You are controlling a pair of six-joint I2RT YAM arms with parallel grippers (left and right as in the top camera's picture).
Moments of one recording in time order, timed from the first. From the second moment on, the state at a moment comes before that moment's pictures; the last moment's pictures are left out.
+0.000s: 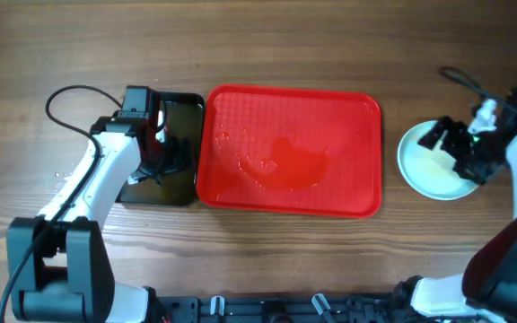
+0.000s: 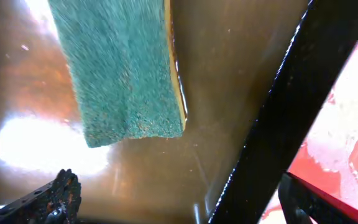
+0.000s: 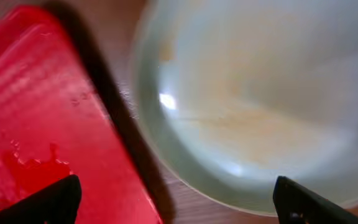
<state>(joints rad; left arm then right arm) -0.08 1.62 1.02 -0.82 0.06 -0.32 -0.43 1.61 1.17 -0.96 -0.32 0.09</state>
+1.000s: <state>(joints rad) -0.11 0.50 0.83 -0.90 0.07 -0.30 0.08 0.54 0.93 -0.88 -0.07 0.17</state>
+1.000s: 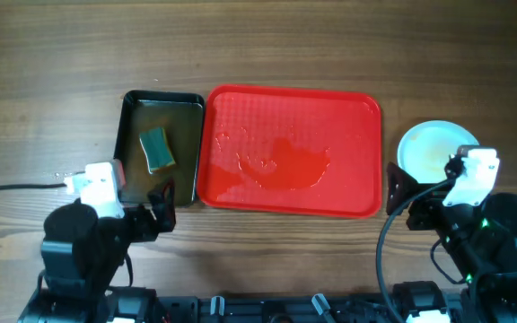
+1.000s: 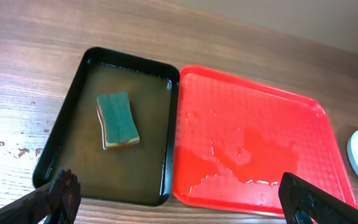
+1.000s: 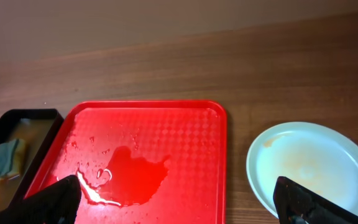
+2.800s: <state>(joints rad) -0.11 0.50 0.82 -1.01 0.07 -0.30 0.02 0.01 0.01 0.00 -0.07 0.02</state>
